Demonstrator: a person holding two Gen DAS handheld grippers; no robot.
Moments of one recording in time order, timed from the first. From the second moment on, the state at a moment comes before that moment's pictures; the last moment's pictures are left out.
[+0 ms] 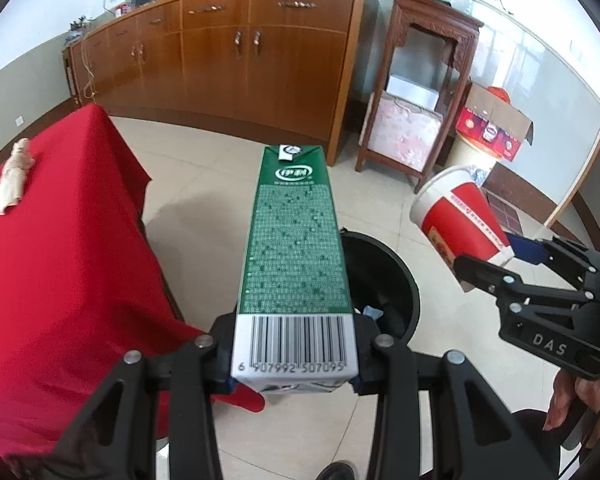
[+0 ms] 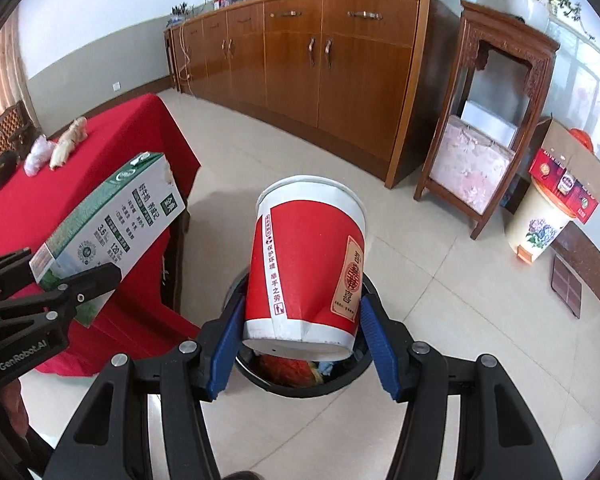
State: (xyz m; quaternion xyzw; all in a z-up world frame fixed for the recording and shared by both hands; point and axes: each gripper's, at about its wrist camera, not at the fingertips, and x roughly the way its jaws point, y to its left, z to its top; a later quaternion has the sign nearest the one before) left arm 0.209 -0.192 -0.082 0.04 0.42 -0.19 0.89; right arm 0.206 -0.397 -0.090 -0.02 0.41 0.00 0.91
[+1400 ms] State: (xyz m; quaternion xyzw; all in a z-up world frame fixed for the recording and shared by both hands) left arm 0.256 -0.221 -0.188 0.07 0.49 -0.14 0.86; right arm 0.263 -0.468 -0.252 -0.04 0.51 0.00 0.86
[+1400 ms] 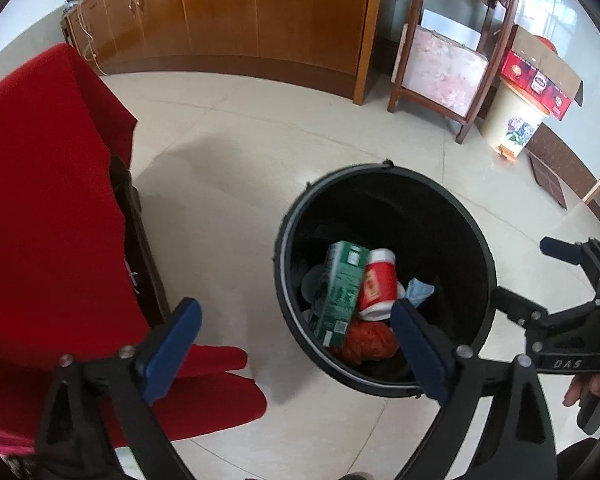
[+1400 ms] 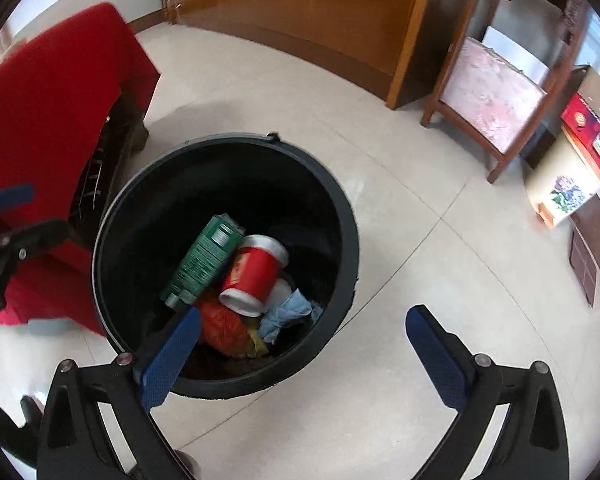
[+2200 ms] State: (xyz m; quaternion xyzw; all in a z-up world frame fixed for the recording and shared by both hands) left arm 0.230 -0.192 -0.107 0.05 0.42 -0.14 0.89; right arm 0.241 -0.436 -0.150 -0.03 0.44 -0.03 0.90
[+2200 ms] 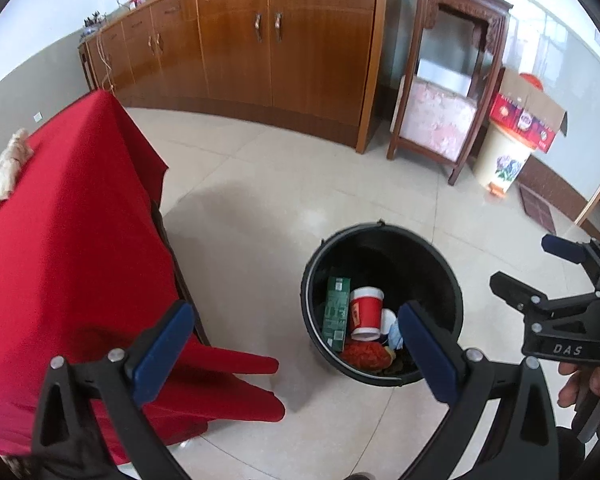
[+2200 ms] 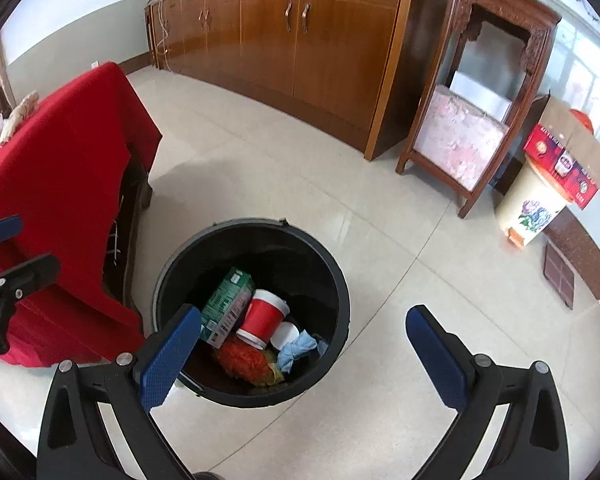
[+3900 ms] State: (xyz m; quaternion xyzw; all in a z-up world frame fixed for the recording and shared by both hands) left arm 0.209 0.112 -0.033 -0.05 0.33 0.09 0.94; right arm 0.295 -0.114 -0.028 -0.07 0.33 0.18 0.93
